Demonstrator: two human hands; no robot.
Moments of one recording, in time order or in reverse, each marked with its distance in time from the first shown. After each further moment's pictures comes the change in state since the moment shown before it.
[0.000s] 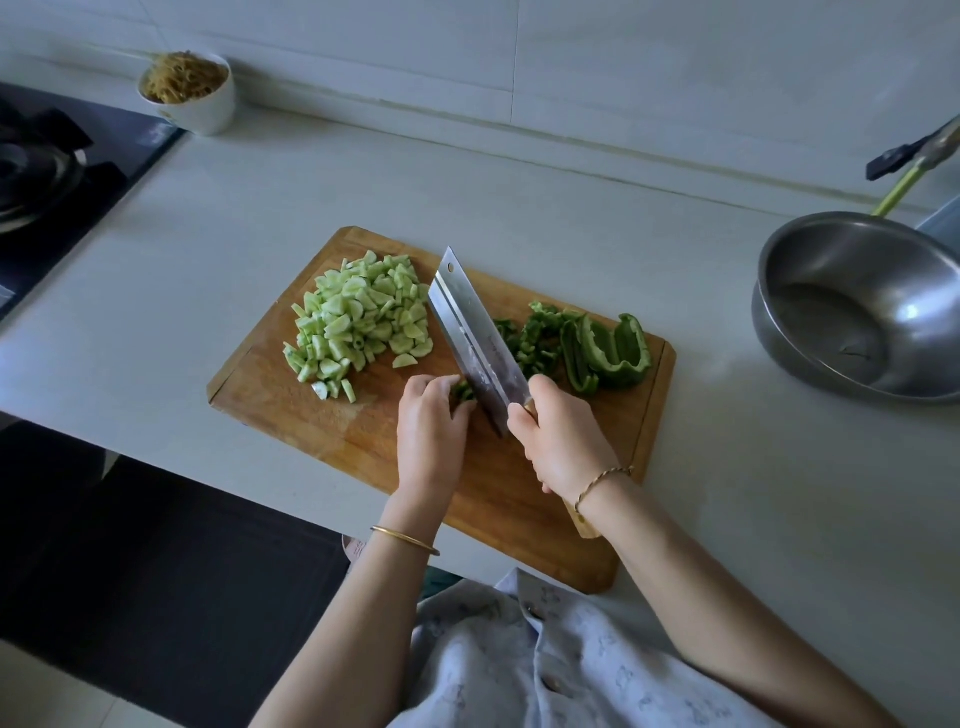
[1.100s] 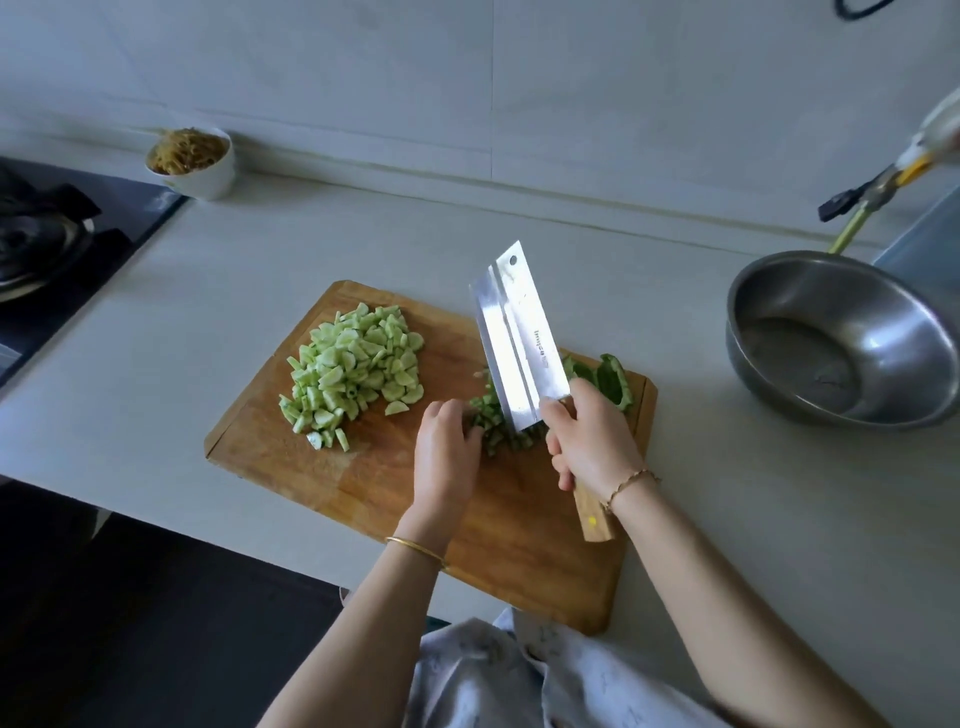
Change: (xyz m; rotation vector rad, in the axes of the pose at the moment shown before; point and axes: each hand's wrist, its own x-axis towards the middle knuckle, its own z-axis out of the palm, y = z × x) left_hand 0.018 0.025 0.008 0.003 -0.072 0.008; right_hand 0.016 0.009 -0.037 0.398 0.103 0.111
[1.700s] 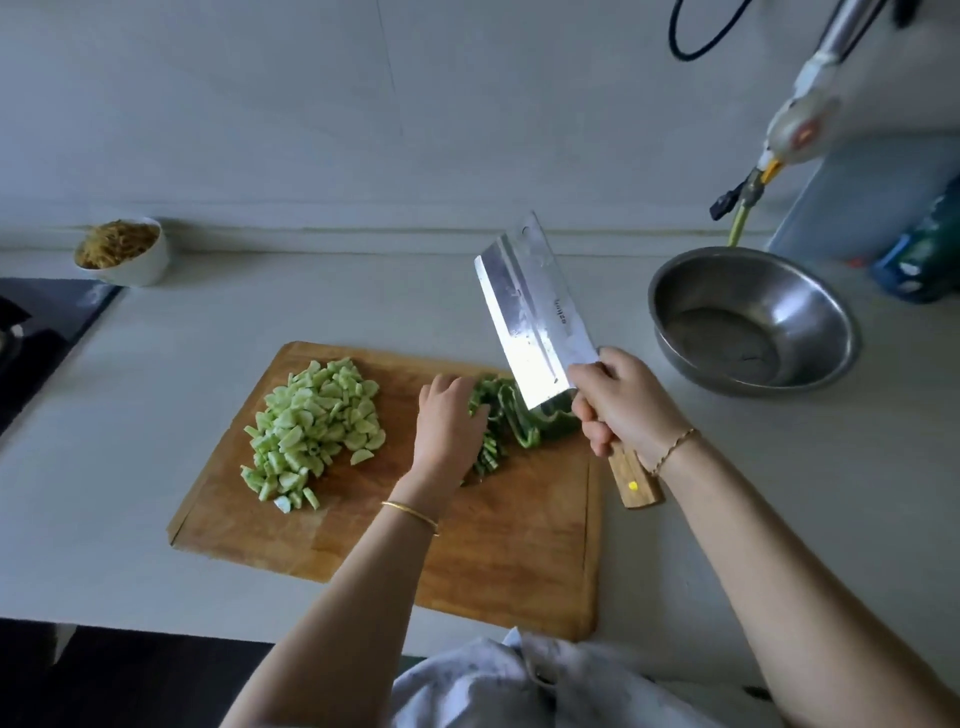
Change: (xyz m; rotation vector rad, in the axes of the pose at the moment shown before) left_hand 0.043 0.052 0.002 0.105 -0.168 0.271; right_hand -0.011 -0.013 -0.073 0.284 0.138 0.003
